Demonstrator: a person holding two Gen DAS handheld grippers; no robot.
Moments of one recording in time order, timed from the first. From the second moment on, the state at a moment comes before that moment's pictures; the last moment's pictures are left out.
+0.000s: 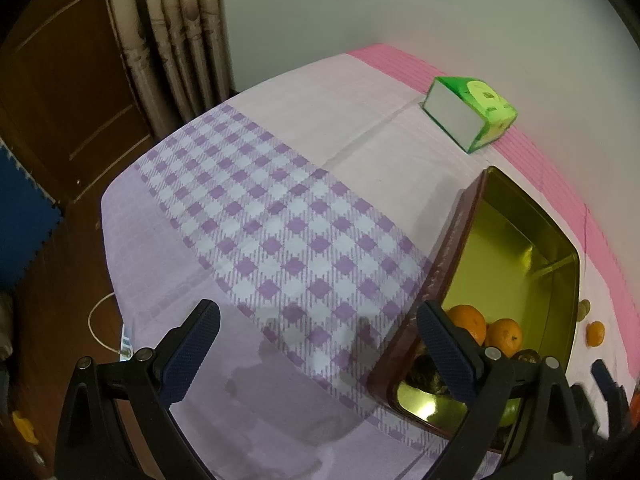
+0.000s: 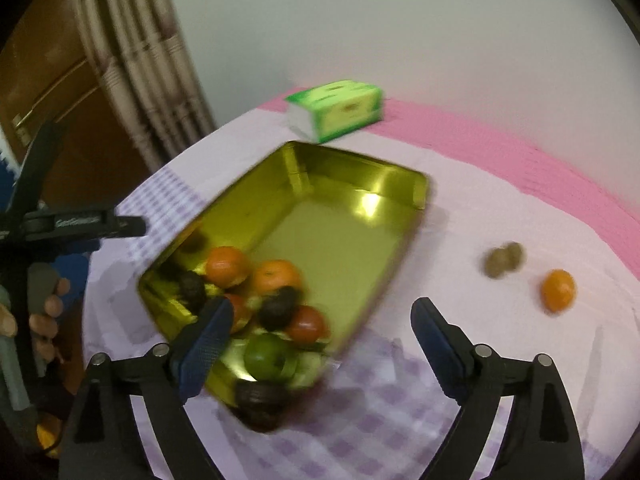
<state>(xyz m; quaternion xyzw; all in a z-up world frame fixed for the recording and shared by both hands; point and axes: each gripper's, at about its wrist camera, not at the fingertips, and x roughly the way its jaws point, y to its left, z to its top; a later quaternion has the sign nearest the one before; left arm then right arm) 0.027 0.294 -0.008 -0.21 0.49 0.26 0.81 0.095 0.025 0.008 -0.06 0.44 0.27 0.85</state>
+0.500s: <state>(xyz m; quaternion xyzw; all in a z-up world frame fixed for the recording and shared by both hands) 0.043 0.232 0.009 -0.11 0.47 0.18 0.86 0.124 -0.154 -0.034 -0.05 0.46 0.06 0.88</state>
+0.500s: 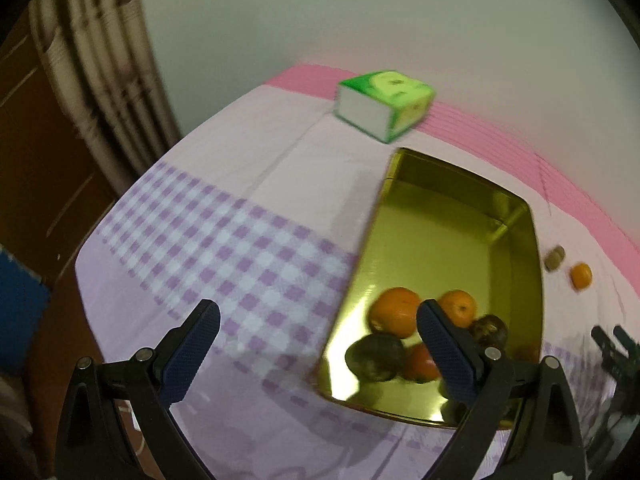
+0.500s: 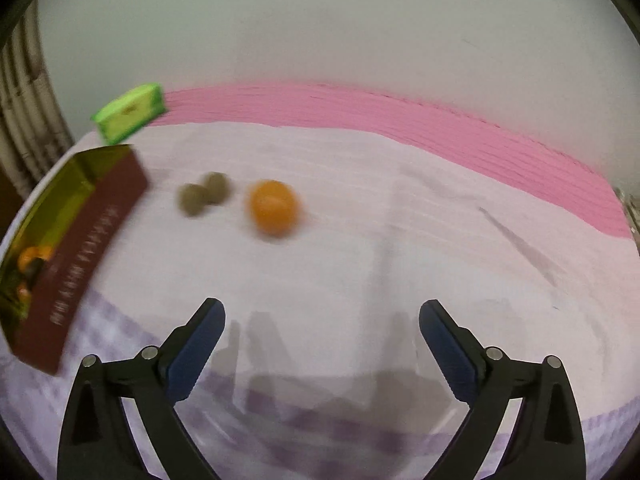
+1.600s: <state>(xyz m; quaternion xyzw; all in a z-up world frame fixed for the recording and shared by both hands) 0.188 0.021 -0.010 0.02 0.52 -0.08 0.85 0.149 -0.212 -0.052 -0.06 0.47 0.07 0.88</state>
